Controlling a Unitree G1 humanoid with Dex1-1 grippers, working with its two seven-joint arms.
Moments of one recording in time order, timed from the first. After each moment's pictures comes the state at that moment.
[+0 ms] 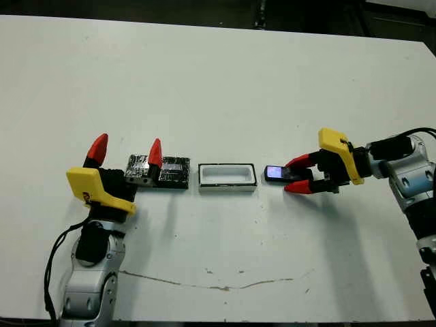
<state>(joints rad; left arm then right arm) 0.06 0.11 0.04 -0.29 -0.19 -0.04 -0.11 -0.68 -0.69 0.28 0.53 0.04 0.12 1.37</state>
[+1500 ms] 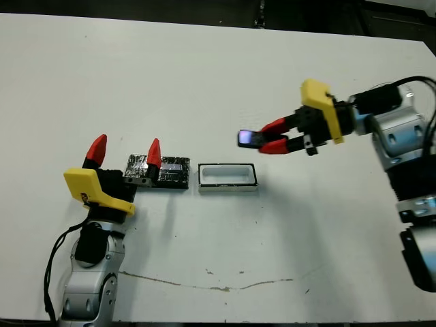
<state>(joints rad) 0.07 0.11 0.04 -0.29 -0.21 -0.04 -0.11 -0.91 -0.54 0.30 0.51 0.08 0.18 1.47</state>
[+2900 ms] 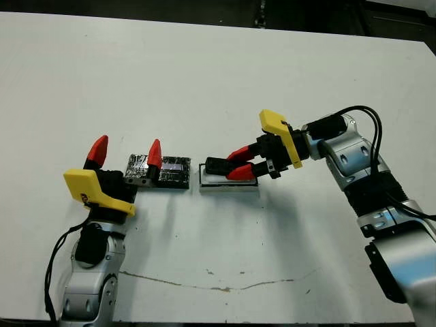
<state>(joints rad) 0.07 0.11 0.04 -0.29 -0.22 -0.04 -0.11 -0.85 -0.43 0.35 0.56 0.09 0.20 1.43</state>
